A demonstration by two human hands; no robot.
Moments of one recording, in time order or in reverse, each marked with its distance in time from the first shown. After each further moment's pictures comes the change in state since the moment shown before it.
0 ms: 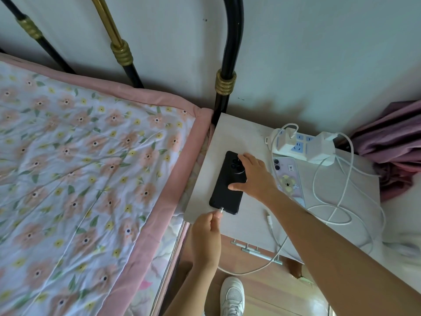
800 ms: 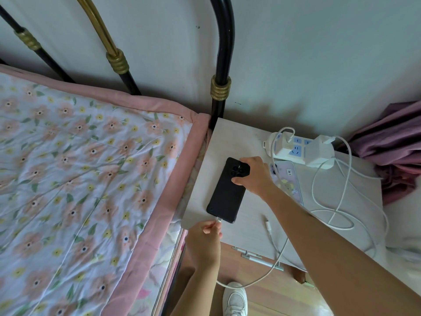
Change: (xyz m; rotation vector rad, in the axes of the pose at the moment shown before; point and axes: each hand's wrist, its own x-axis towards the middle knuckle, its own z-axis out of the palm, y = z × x) left_hand 0.002 0.015 0.005 -0.111 0.086 -0.262; right_hand 0.018 0.007 -0.006 0.260 0.076 0.179
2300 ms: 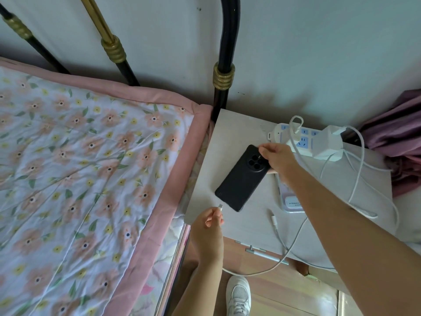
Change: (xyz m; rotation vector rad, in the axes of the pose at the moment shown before) left_hand 0.004 0.002 0.002 -0.190 -0.012 0.018; right_hand 0.022 0.019 -0.029 0.611 0.058 0.229
